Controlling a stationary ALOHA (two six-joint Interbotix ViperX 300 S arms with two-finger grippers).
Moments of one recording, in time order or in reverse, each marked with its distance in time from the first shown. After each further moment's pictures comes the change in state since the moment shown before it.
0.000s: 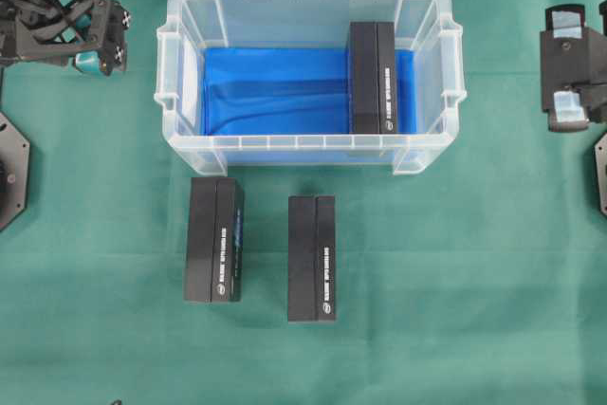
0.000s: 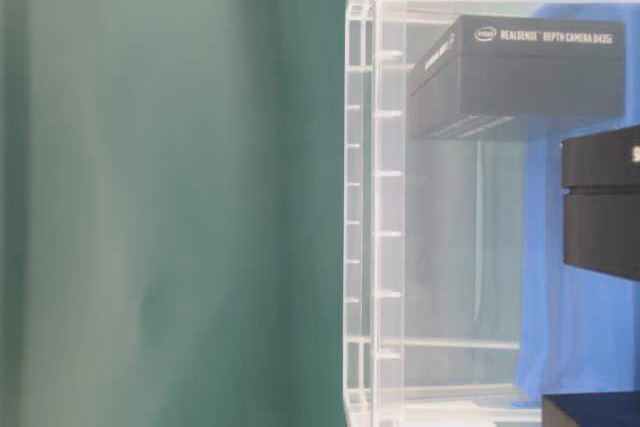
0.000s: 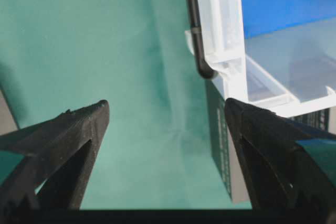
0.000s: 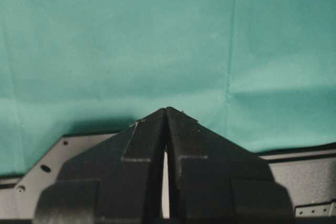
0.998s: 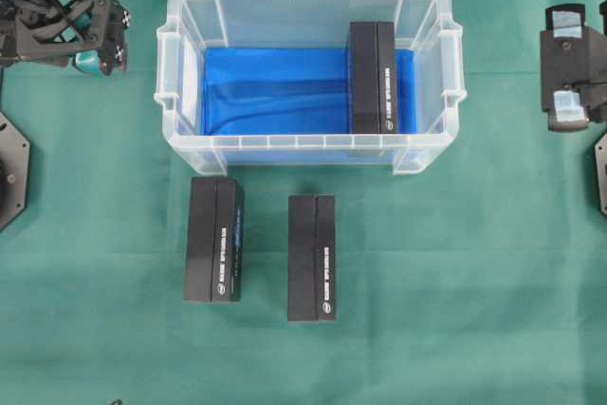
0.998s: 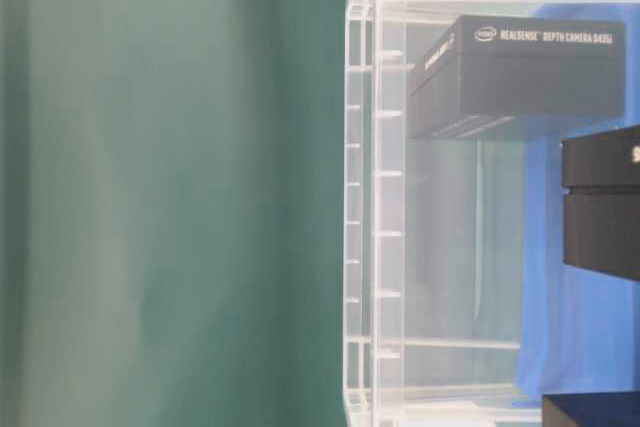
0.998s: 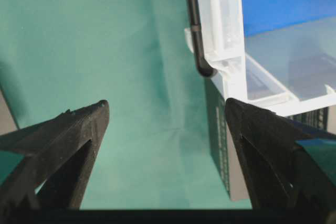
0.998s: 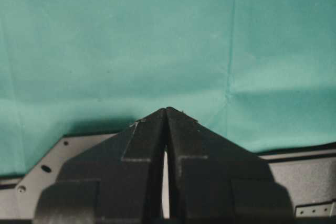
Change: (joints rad) left arm 0.002 -0.002 0.000 -0.006 0.002 -0.003; right arm -0.002 0.000 0.000 0.000 0.002 0.005
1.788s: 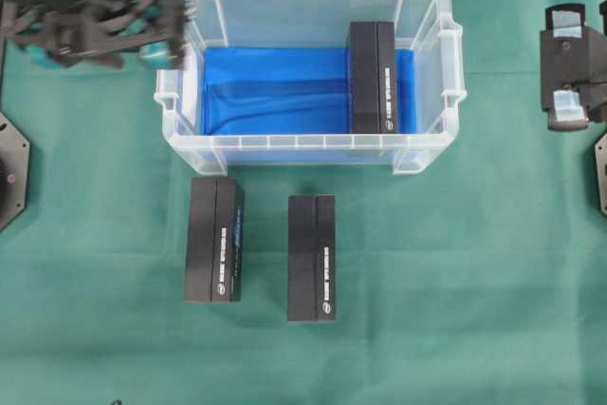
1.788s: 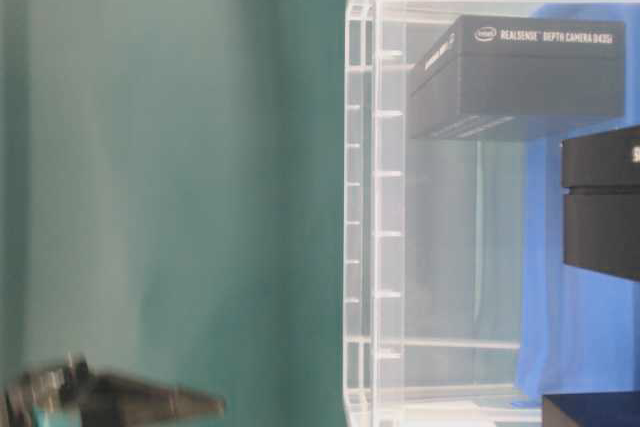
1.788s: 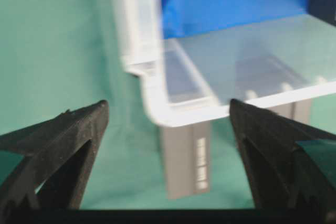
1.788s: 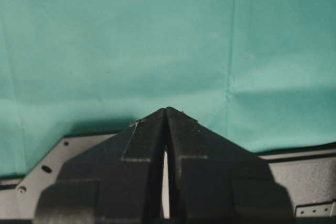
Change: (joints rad) left arm -0.048 0.224 -0.222 -0.028 -0.023 -0.084; right arm 0.002 0.000 0.000 0.000 -0.002 0.000
